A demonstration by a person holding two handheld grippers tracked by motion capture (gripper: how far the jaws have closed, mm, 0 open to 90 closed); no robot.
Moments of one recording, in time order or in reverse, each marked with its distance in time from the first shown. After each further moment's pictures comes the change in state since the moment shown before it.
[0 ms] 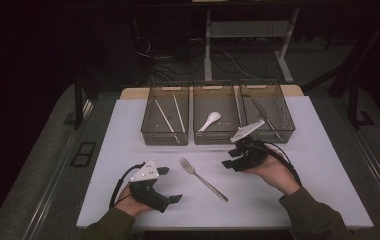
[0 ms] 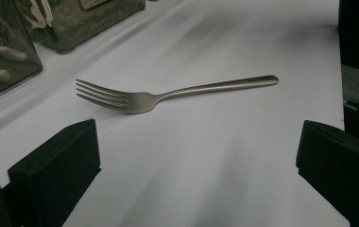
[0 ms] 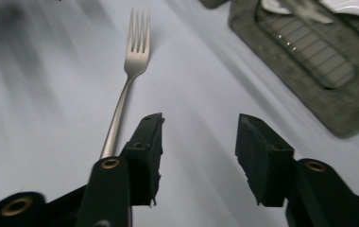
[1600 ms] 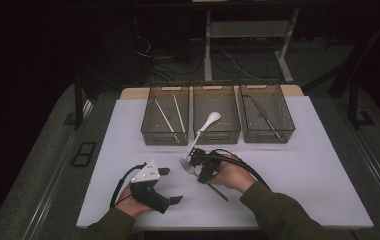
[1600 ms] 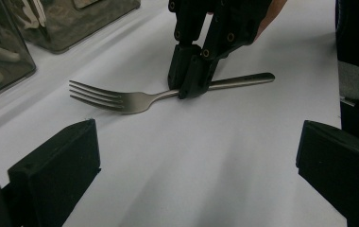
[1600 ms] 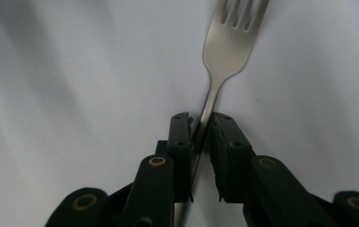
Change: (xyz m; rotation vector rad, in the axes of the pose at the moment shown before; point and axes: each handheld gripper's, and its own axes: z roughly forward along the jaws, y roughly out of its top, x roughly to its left) left arm -0.002 0.000 0.002 0.001 -0.009 0.006; right arm 0.058 0.052 0.092 0.431 0.027 -0.140
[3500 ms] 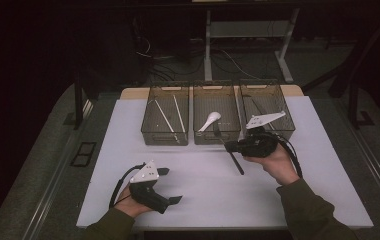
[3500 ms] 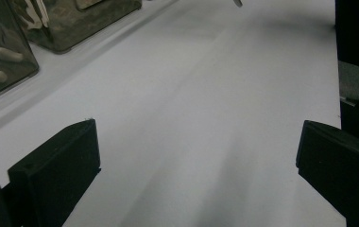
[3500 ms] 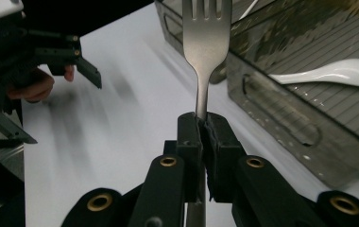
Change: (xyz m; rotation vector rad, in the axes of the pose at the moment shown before) left arm 0.000 0.000 -0.002 0.002 0.003 0.009; right arm -0.071 -0.110 -0.083 -0.727 0.105 0.168
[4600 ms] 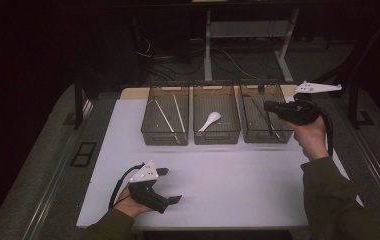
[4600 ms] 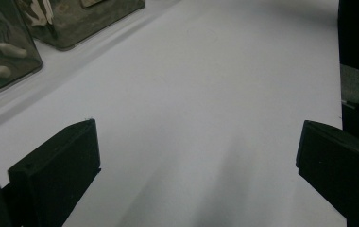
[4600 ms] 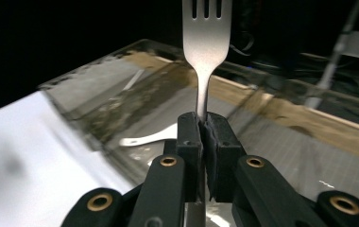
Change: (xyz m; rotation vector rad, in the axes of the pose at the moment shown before) left arm 0.001 -0.002 -0.002 -0.005 0.010 -0.019; right arm -0.075 0.022 -0.087 -0.243 -0.312 0.067
